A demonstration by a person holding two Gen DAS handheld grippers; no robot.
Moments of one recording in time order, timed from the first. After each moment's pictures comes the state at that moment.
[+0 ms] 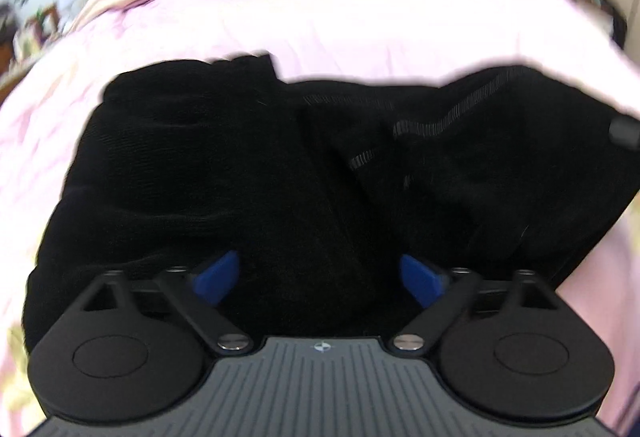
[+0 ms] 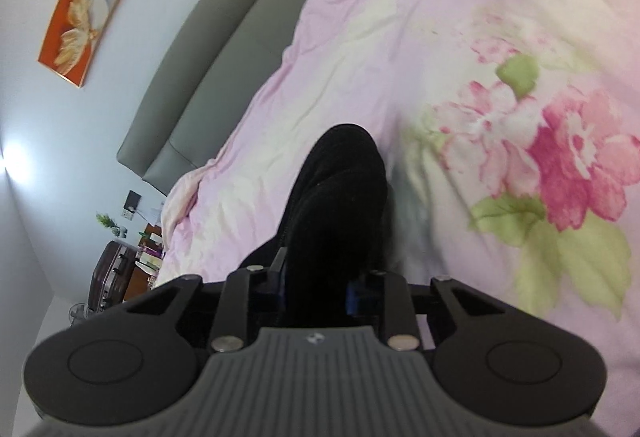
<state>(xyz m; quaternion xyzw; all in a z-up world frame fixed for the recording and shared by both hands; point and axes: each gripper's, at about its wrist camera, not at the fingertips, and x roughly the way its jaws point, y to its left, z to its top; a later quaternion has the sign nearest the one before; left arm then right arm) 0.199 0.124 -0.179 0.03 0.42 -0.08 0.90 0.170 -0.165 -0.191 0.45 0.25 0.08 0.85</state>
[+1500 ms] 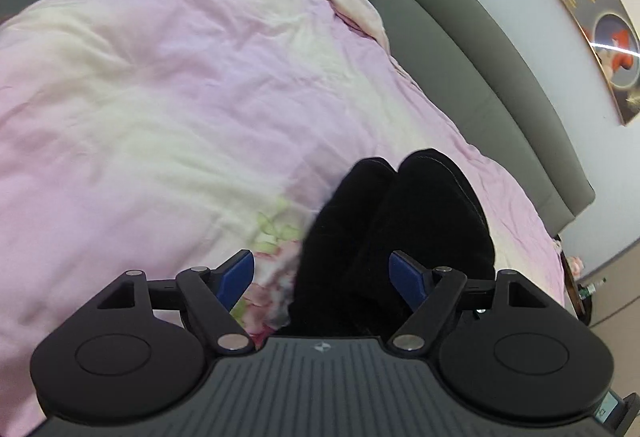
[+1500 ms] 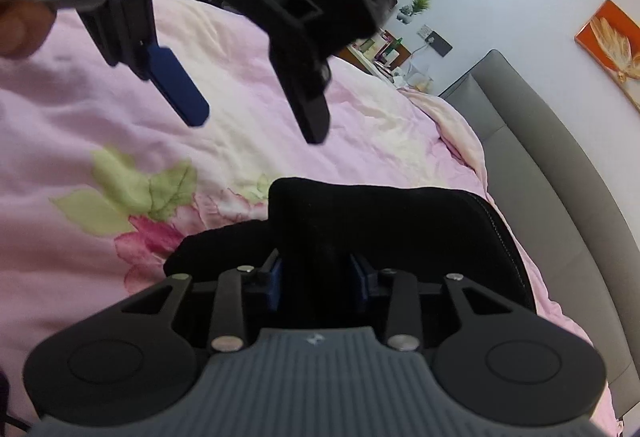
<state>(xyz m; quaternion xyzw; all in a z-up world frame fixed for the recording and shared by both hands) 0.144 0.382 -0.157 -0.36 0.33 -0.01 0.87 0.156 0.267 -0.182 -0.40 0.11 0.32 0.85</state>
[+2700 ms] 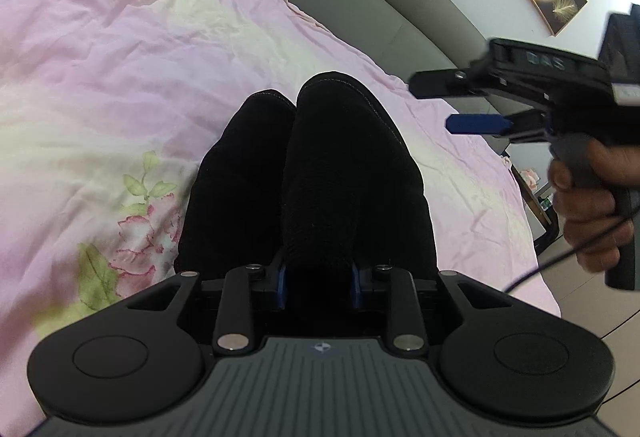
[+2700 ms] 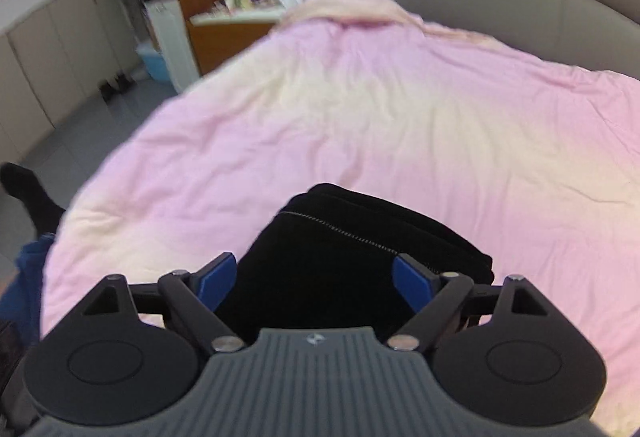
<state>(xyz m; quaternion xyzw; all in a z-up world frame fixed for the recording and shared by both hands) 0.160 0.312 -0.160 -0.28 0.34 -0.13 0.89 0.316 0.177 -0.031 -0.06 0.39 0.26 0.88</state>
